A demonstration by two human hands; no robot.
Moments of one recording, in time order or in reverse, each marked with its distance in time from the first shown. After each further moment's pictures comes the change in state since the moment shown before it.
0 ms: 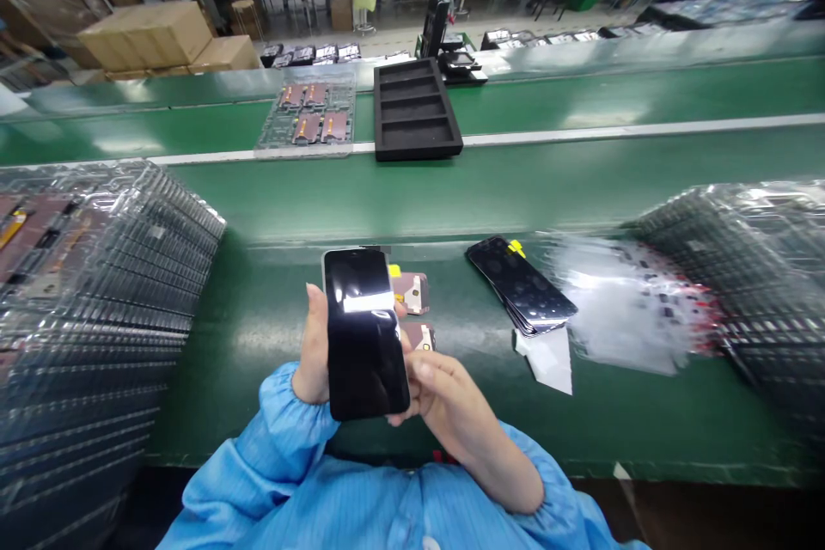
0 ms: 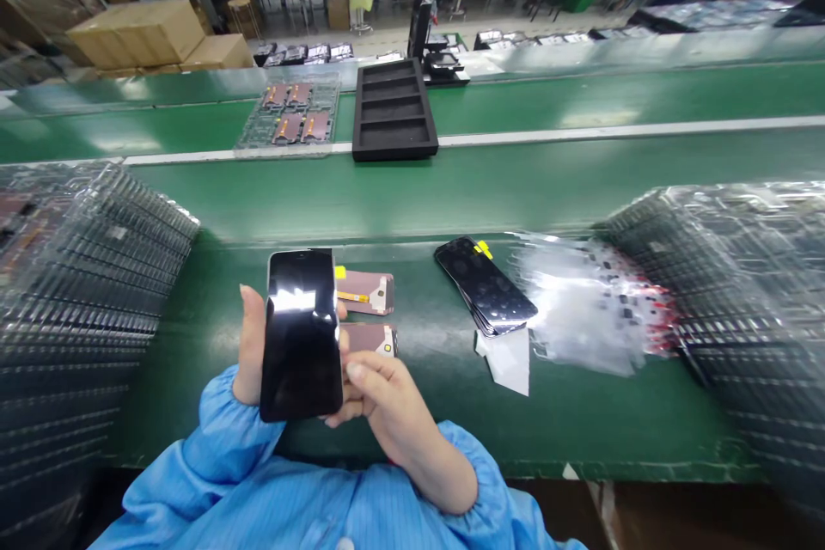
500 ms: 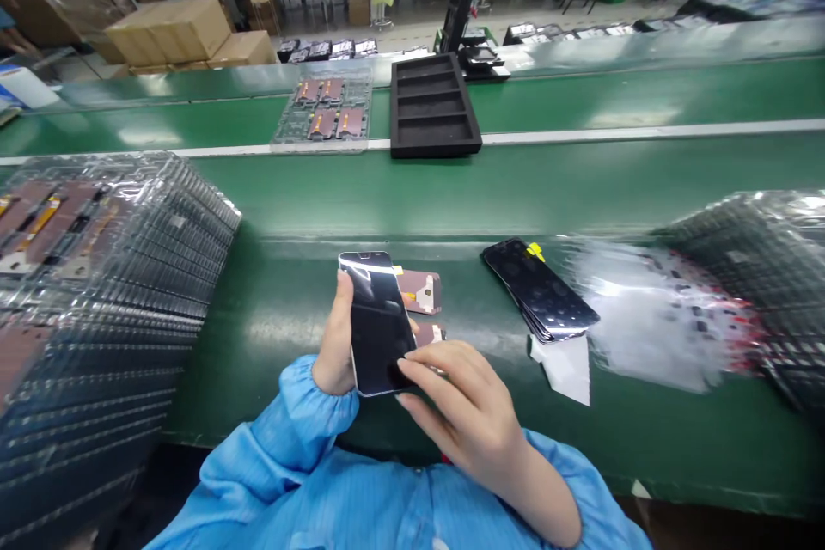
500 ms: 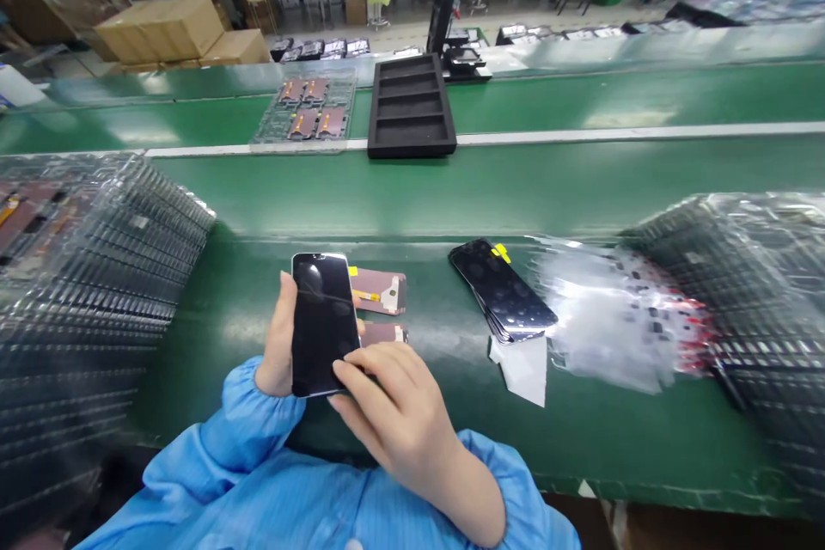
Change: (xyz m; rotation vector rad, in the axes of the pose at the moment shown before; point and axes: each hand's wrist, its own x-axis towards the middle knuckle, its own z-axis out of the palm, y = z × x) left_hand 0.014 0.001 -0.005 0.041 0.267 -0.045; right_hand -0.011 -0.023 0.002 -1.420 0.005 -0.999
